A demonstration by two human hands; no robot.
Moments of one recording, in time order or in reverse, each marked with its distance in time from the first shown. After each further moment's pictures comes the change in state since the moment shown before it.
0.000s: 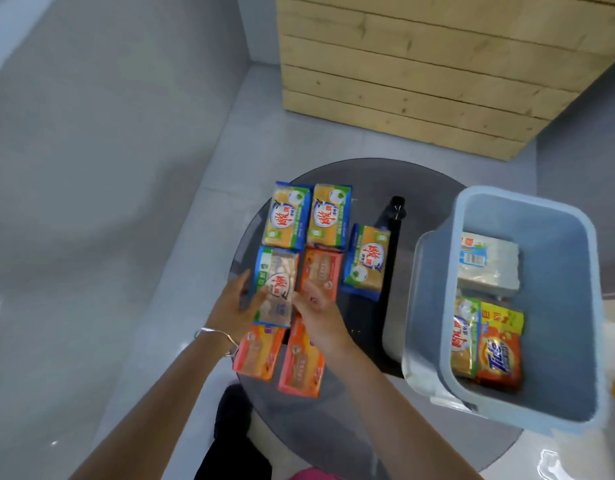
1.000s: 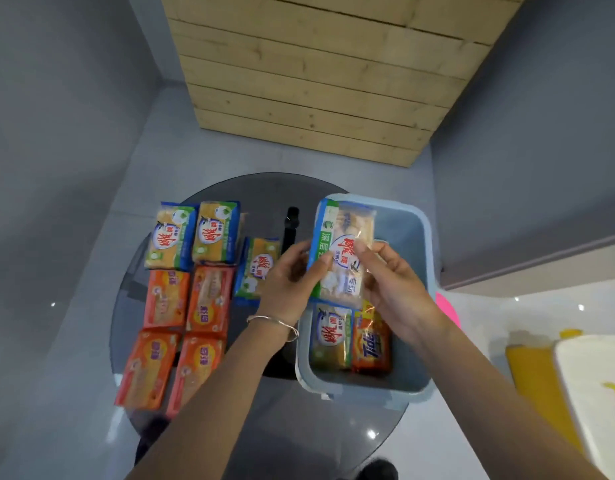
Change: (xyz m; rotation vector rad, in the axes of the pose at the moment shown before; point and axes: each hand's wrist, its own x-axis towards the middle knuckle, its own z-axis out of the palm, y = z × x) left_hand -0.027 0.188 0.176 -0.537 -0.175 0.169; right_hand -0.079 -0.082 -0.233 0.410 0.114 -0.159
